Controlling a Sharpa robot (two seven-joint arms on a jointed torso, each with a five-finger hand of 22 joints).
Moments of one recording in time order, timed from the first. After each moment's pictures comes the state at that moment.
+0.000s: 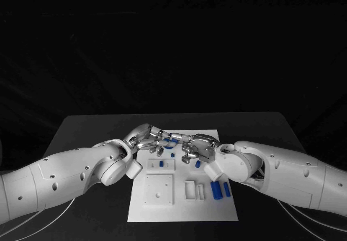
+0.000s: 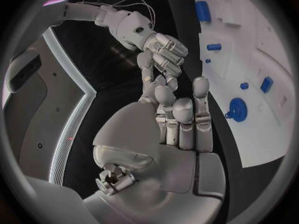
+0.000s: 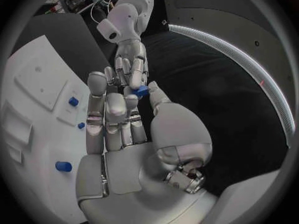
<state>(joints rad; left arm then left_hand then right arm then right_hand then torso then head) 1.22 -0.73 -0.12 1.41 -0.50 -0.20 0.32 1.31 0.14 -0.03 -0.16 0.24 1.21 0.04 0.07 0.07 1.33 -0.05 0.99 0.54 1.27 -0.09 1.32 0.74 0.05 1.20 -0.11 0.54 1.31 1.12 -0.69 0.02 1.47 -0.07 -0.14 -0.01 1.10 0.08 0.08 -0.10 0.11 1.18 0.08 0.06 0.13 1.19 -0.03 1.04 0.97 1.42 -0.08 1.01 1.18 0.08 1.43 -0.10 0.33 1.31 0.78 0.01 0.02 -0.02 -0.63</state>
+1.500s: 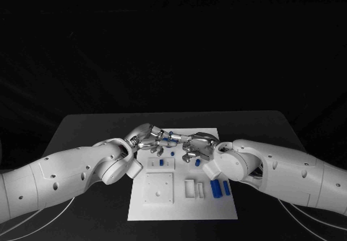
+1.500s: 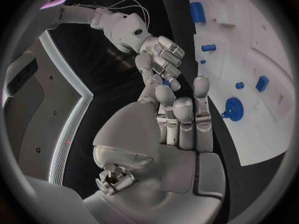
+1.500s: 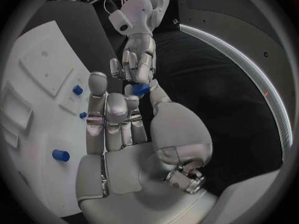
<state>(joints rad) 1.22 -0.73 -0.12 1.42 -0.53 -0.21 0.28 1.31 0.12 -0.12 -0.13 0.21 1.15 0.07 0.06 0.07 1.32 -0.04 0.98 0.55 1.26 -0.08 1.31 0.72 0.05 1.21 -0.11 0.52 1.31 1.12 -0.68 0.02 1.47 -0.16 -0.23 -0.04 1.12 0.08 0.05 -0.12 0.09 1.21 0.07 0.06 0.16 1.22 -0.03 1.04 0.99 1.42 -0.09 1.01 1.18 0.08 1.44 -0.11 0.34 1.31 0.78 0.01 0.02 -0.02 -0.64</state>
